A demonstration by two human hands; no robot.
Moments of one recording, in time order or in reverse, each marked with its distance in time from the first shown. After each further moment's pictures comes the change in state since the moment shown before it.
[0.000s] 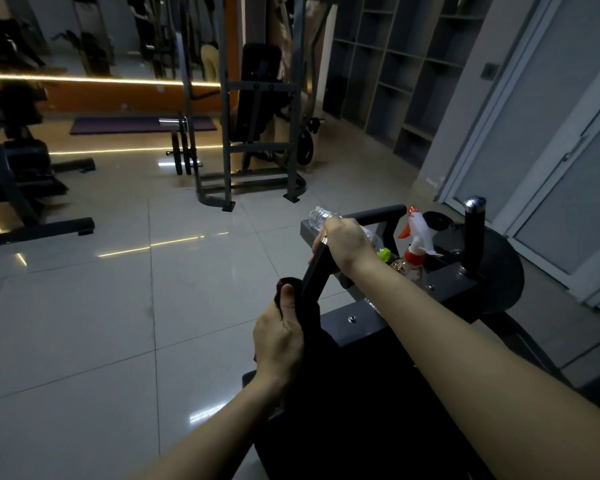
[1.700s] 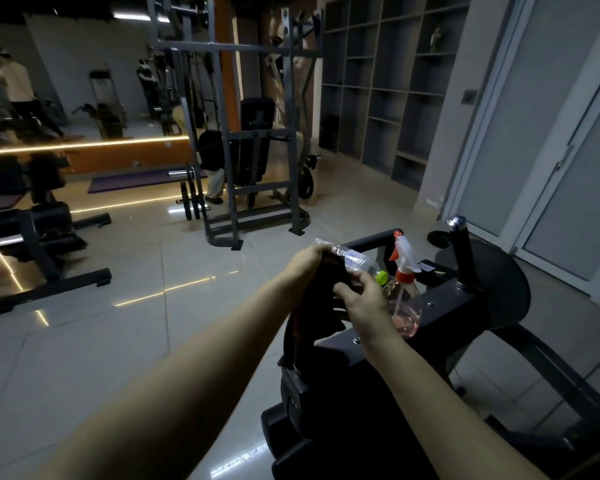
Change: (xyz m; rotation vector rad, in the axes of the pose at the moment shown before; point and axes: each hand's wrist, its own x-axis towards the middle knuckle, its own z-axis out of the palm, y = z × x) left_hand 0.111 0.121 0.014 -0.303 -0.558 -0.468; right_hand -0.060 0.046 -0.001 0.488 0.156 0.005
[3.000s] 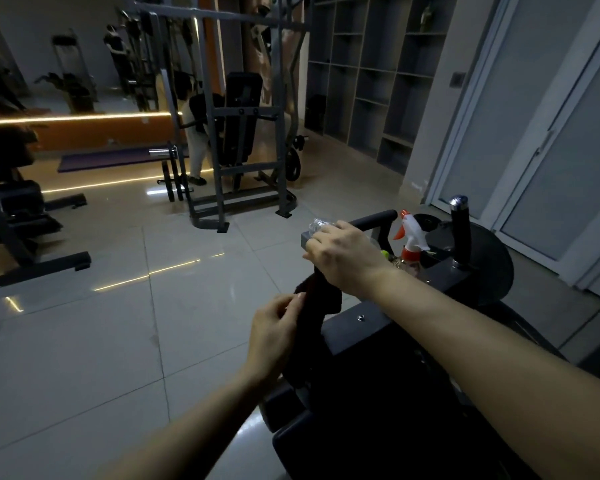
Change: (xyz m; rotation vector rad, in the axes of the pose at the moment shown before) left_hand -0.084 -0.116 -0.056 0.229 0.213 0.448; right_hand 0.043 -0.035 0.022 -1.608 -0.207 -1.239
